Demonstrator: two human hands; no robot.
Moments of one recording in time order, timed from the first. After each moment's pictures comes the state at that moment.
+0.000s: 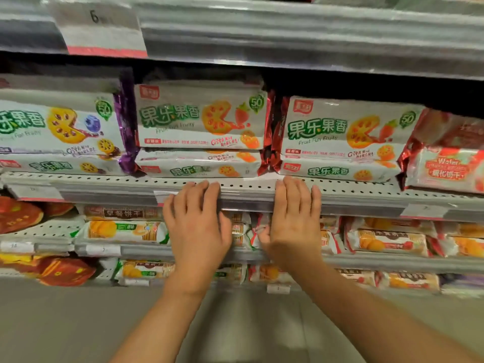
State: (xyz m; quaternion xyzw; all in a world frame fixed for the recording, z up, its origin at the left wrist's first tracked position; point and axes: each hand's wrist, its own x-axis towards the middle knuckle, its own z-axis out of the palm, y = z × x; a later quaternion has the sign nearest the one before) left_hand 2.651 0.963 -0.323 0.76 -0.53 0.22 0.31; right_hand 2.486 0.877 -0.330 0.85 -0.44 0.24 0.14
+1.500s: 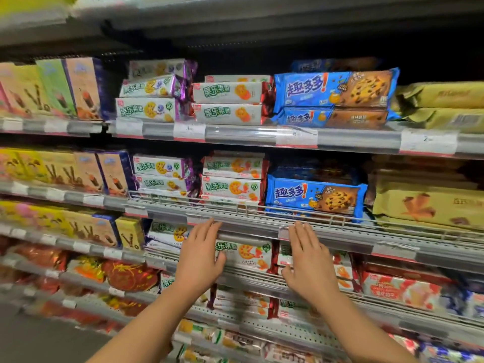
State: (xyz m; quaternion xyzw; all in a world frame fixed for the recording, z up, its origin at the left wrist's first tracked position) left_hand 2.652 1.061 0.215 0.81 -0.52 0.11 0.23; right_hand 2.429 0.898 0.191 0.91 -0.38 0.15 0.06
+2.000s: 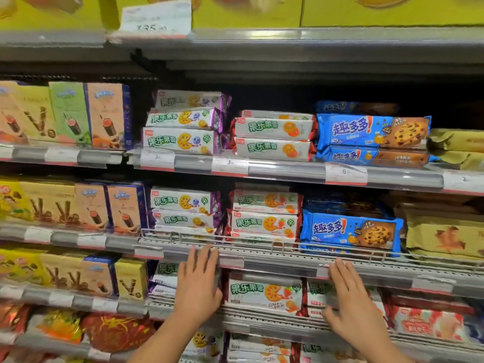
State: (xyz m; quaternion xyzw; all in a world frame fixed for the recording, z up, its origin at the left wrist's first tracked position) left_hand 2.791 1.059 0.194 0.82 -0.54 0.11 0.14; right_hand 2.454 0.915 0.184 0.87 -0.46 0.18 0.05
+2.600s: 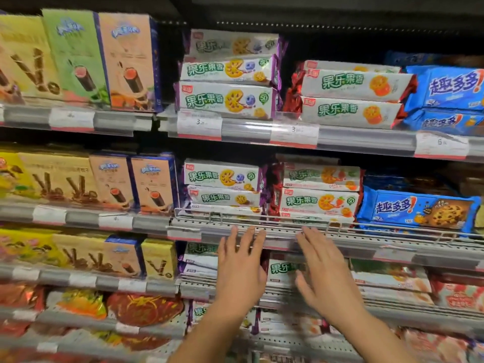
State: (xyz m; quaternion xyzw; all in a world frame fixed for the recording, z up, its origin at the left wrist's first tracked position) left_hand 2.828 1.059 0.182 0.76 -0.61 0.12 0.20; right_hand 2.633 0.994 0.211 0.90 -0.36 0.23 0.09
